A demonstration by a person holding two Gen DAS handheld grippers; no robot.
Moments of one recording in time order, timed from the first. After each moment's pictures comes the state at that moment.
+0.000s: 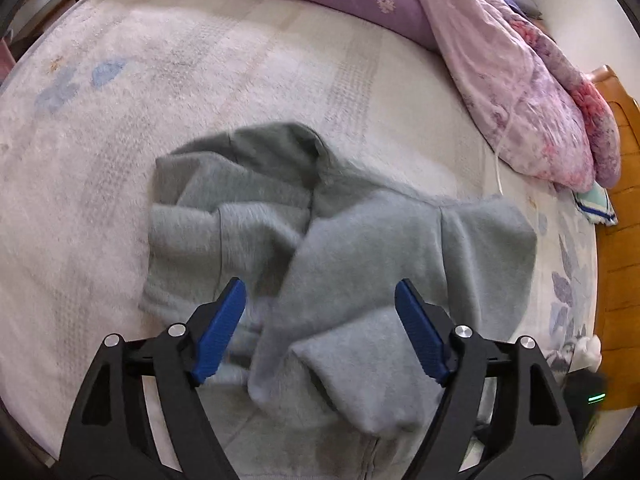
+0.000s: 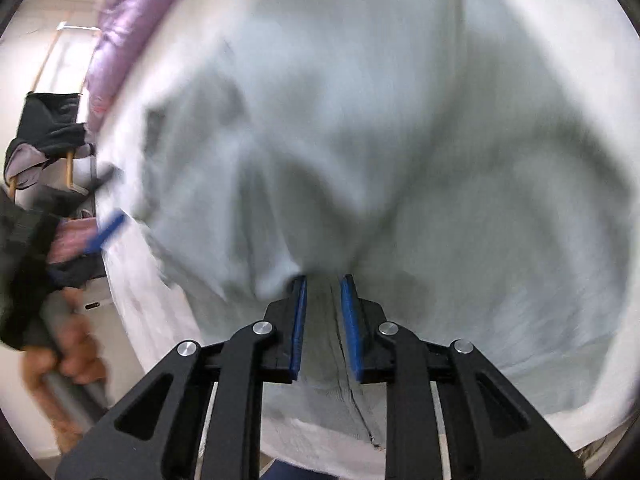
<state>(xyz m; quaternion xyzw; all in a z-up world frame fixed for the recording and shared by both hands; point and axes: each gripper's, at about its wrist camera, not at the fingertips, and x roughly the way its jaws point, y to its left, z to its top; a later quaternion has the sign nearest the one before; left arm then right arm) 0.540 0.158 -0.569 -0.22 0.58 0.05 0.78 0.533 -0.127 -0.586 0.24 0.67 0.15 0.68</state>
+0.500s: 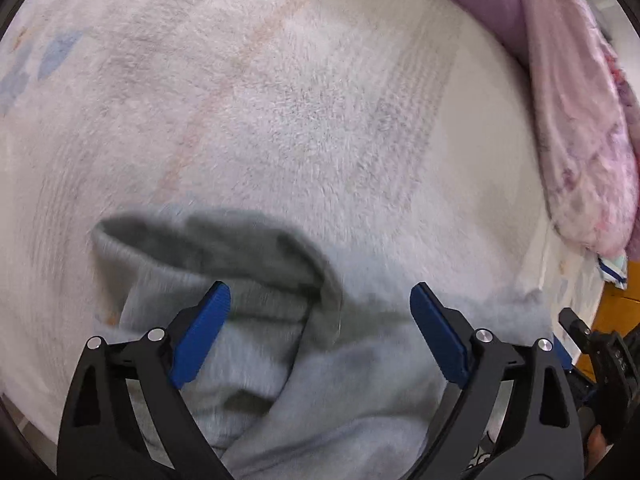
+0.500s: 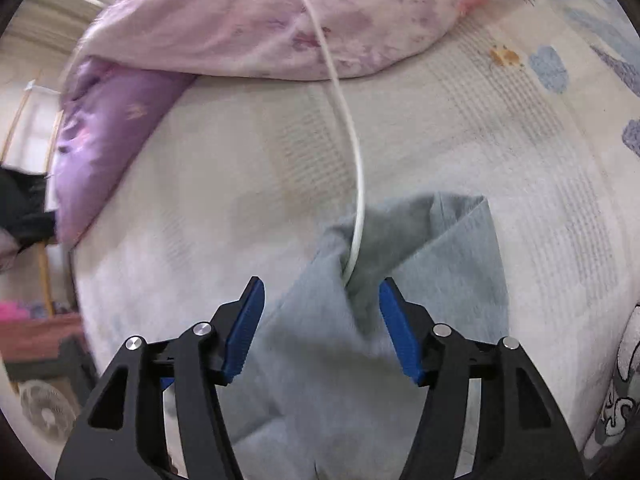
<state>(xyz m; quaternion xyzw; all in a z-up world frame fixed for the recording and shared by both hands) 0.666 0.190 -0.637 -0.28 0.68 0.10 0.67 0.737 -0.133 -0.611 0.24 0.68 0.03 0.70</state>
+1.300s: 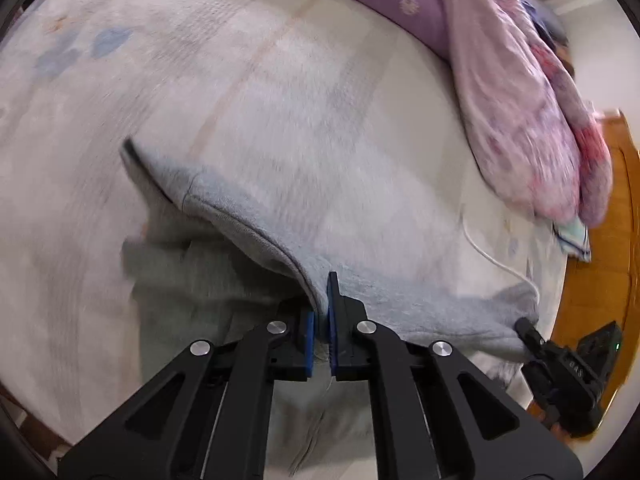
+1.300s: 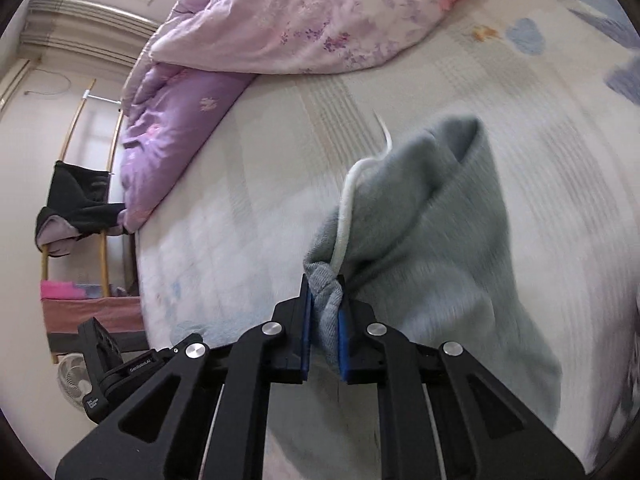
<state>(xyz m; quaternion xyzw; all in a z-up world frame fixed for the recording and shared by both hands) 0.541 0.181 -0.526 -0.29 0.62 0.04 0.72 0.602 -0.184 -0.529 0.31 0.61 0.13 0.72</state>
